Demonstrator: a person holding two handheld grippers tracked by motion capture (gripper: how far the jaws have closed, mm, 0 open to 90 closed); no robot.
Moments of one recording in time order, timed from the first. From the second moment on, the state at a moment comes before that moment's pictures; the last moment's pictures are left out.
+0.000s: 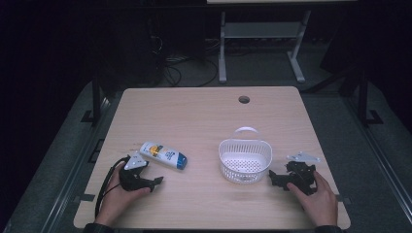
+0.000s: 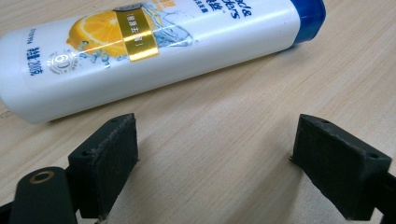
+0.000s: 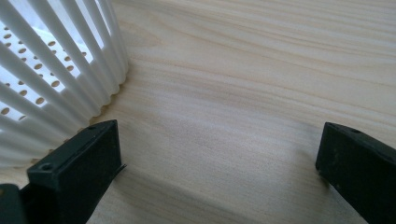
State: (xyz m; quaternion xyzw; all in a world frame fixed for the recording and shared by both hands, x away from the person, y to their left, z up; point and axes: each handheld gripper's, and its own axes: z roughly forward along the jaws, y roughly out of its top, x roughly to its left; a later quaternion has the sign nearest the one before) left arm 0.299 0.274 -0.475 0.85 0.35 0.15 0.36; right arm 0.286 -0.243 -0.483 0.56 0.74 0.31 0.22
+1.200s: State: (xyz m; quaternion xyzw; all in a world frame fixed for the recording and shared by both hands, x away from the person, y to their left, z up) left arm 0.296 0.281 -0.440 0.86 0.34 0.11 0.37; right arm 0.286 -0.244 -0.483 0.56 0.74 0.31 0.22
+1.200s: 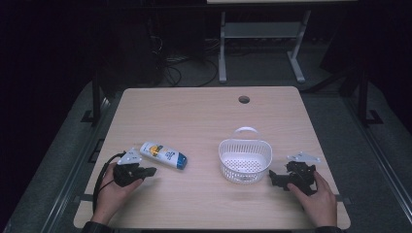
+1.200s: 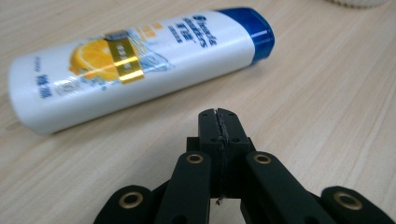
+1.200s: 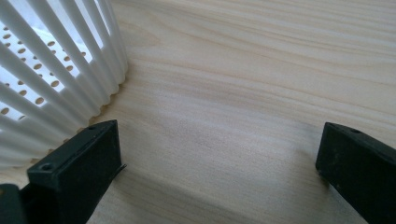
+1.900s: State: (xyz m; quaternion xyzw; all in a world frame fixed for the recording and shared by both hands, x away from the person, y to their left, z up) left arm 0.316 0.289 -0.417 0.85 0.35 0.12 0.38; right arm 0.286 -0.244 -0.483 0.56 0.74 0.31 0.22
